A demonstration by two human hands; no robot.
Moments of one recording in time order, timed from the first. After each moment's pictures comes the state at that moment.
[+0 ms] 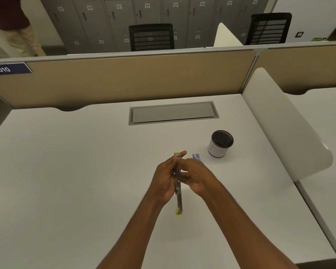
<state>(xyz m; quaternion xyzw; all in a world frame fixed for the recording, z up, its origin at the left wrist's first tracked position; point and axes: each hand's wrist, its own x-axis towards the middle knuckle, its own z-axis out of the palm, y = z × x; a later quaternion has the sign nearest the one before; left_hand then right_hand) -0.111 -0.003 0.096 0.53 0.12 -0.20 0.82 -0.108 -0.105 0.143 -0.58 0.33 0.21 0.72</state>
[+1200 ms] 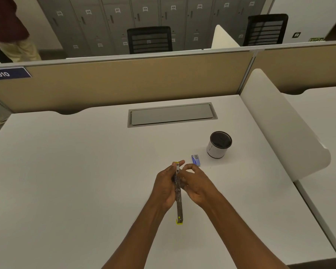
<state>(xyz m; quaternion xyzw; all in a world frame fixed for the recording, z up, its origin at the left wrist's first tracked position) -0.115 -0.007 0.072 0.53 0.19 -0.22 0.80 -0.125 -0.116 0.112 -0.53 0.28 0.17 0.78</state>
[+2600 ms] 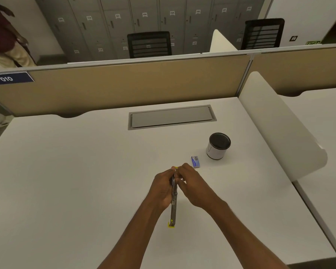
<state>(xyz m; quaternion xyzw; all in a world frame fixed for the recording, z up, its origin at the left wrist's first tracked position) -0.121 -0.002 0.088 0.56 0.23 -0.21 0.77 -0.132 -0.126 0.090 -0.92 -0.11 0.06 0.38</state>
